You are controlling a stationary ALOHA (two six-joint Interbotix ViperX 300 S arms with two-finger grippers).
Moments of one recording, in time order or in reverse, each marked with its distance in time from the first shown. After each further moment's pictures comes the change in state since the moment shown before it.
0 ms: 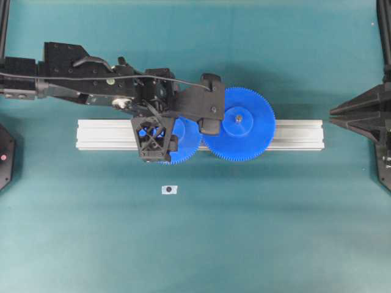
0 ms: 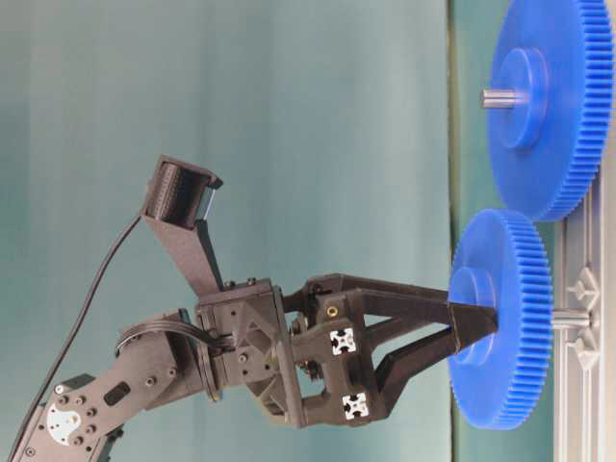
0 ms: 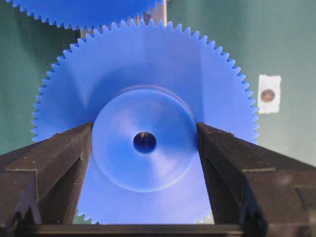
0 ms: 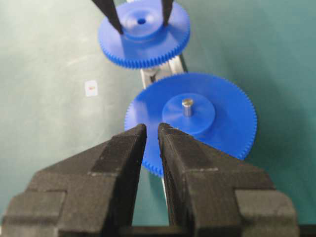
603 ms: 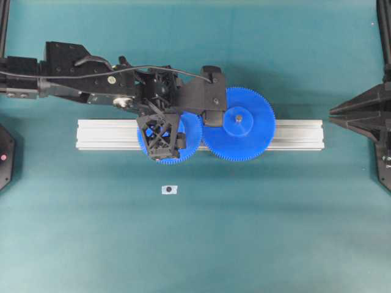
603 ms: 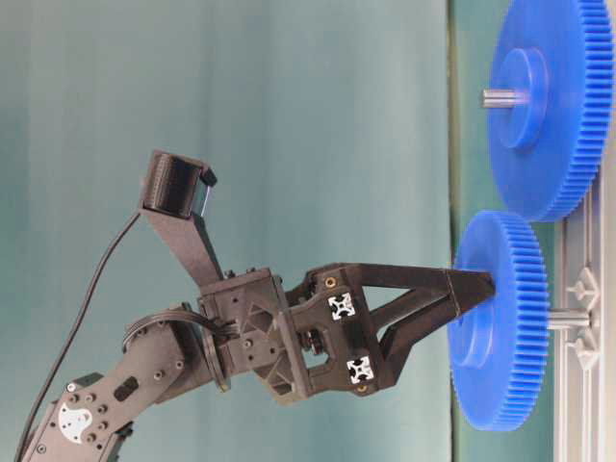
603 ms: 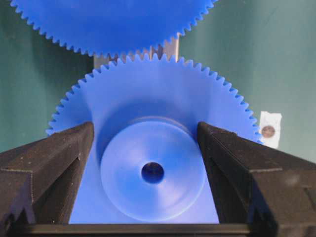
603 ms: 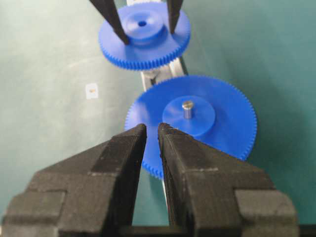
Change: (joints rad) left arm 0.006 0.006 0.009 0.002 -0.072 -0.066; right arm 0.000 0.000 0.000 0.000 -0.008 0.002
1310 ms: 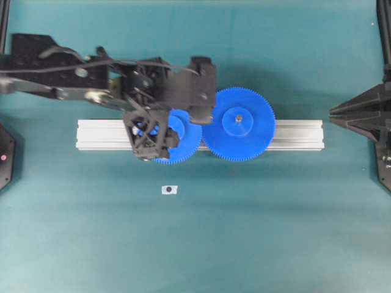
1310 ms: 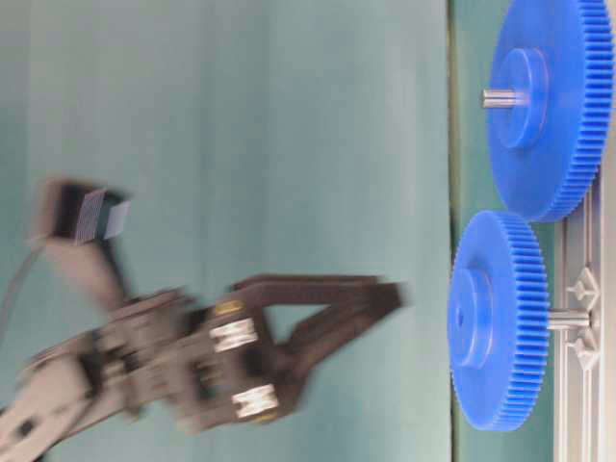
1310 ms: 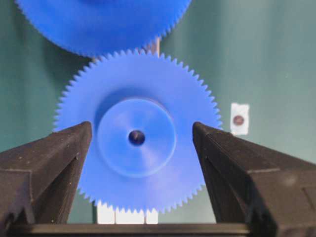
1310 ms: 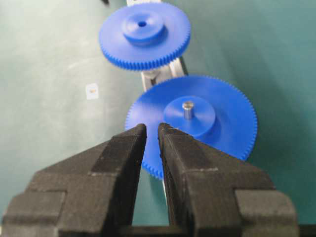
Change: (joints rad) left arm -0.031 -0.147 -0.005 0.000 0.072 0.000; right arm 0.000 0.000 0.002 0.000 -0.002 0.003
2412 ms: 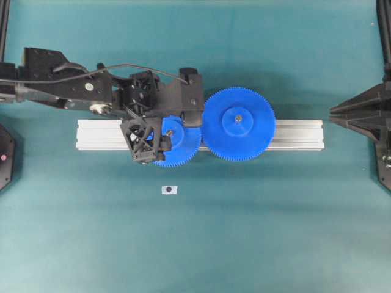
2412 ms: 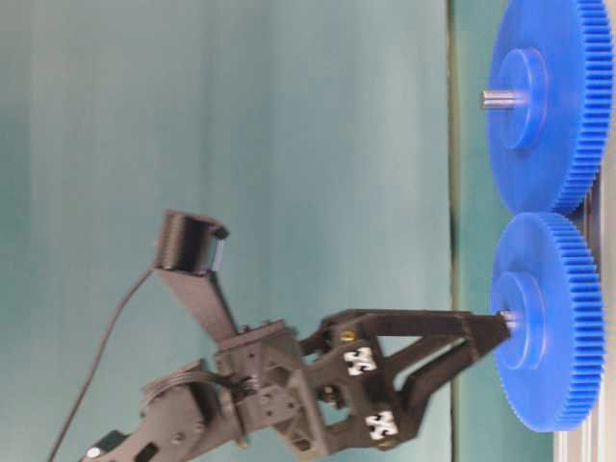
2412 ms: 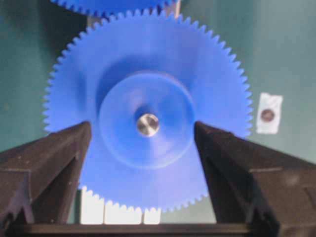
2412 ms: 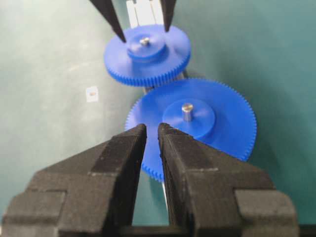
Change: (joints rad) left arm 0.026 0.055 0.155 0.000 -0.183 -0.057; right arm -0.002 -0.002 -0.002 0.000 -0.006 0.000
